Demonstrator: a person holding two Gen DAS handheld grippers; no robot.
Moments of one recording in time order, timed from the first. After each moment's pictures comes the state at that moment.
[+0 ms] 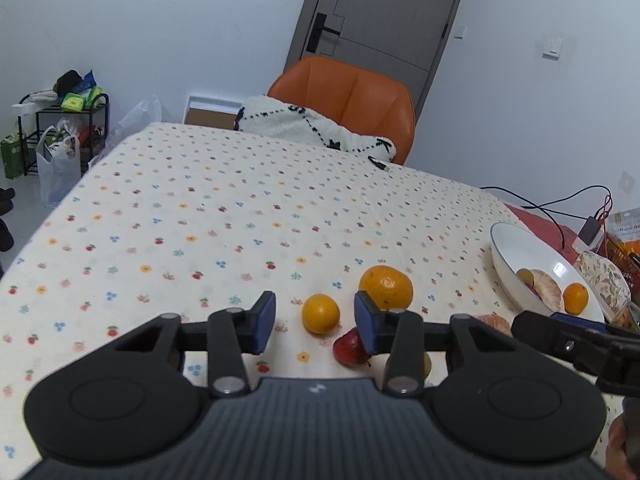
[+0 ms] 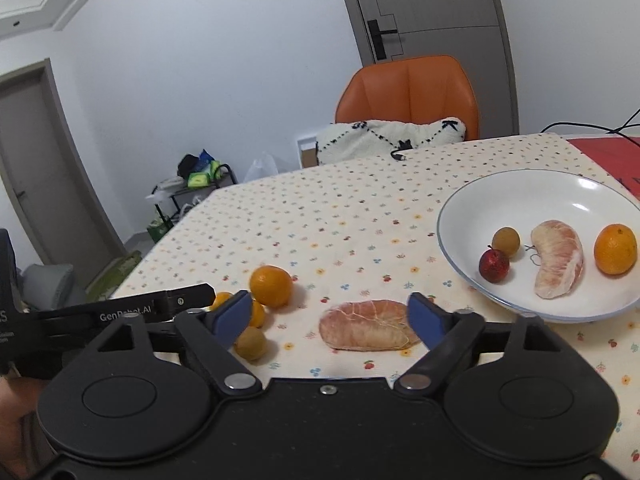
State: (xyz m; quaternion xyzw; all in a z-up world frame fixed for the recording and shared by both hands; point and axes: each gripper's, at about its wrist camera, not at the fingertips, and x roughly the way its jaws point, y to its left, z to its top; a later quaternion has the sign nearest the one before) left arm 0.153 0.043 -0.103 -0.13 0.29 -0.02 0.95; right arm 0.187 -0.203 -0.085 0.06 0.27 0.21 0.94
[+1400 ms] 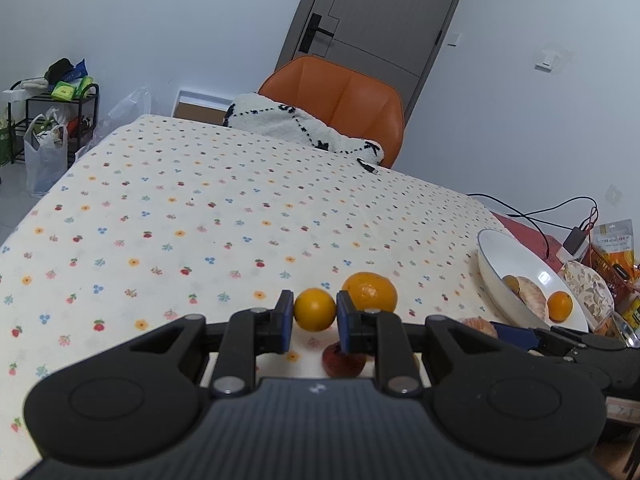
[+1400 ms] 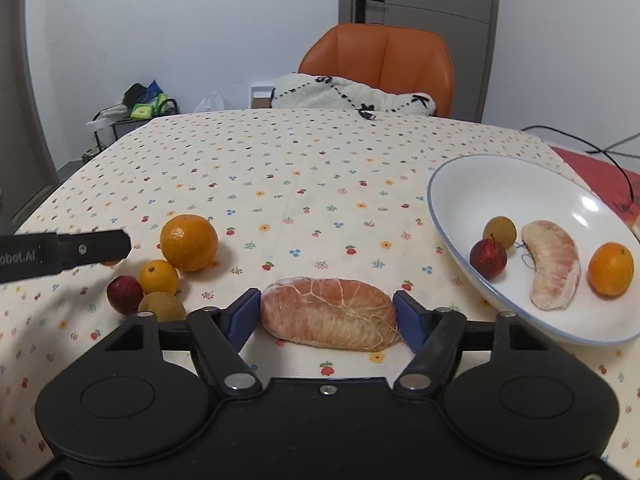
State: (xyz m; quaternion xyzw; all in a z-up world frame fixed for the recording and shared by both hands) left arm 0.149 0.050 -0.103 -0.16 0.28 -0.04 0.95; right arm 0.216 -0.165 -0.113 -0.07 0.31 0.14 0.94
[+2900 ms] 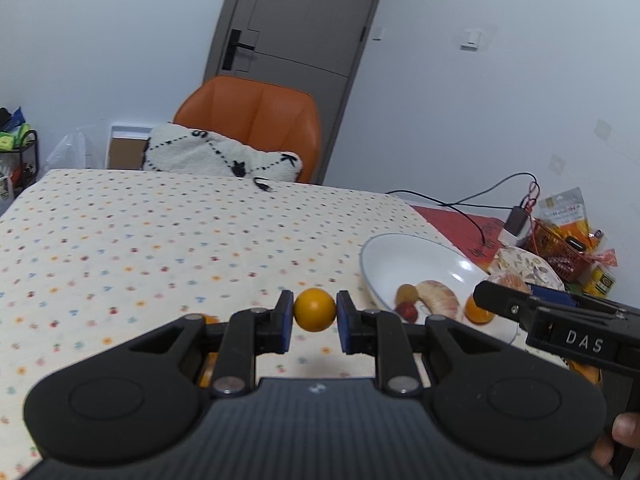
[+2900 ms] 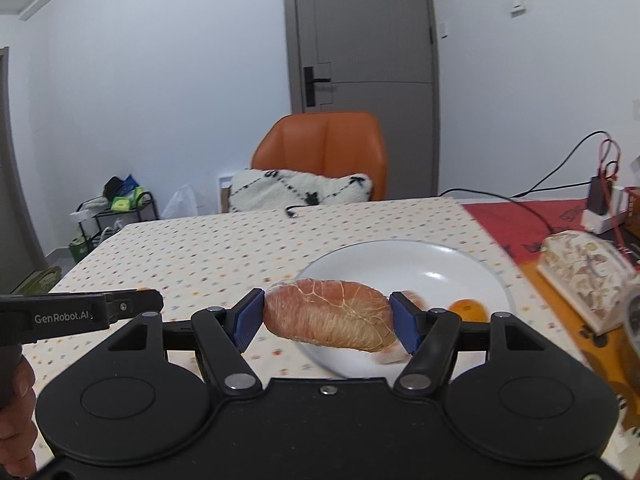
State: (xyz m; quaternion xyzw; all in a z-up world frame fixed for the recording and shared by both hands) left arm 0.161 -0.051 -0.063 -0.10 0.25 -0.12 0.95; right arm 0.180 -0.274 -0.054 0.01 0.20 0.09 0.98
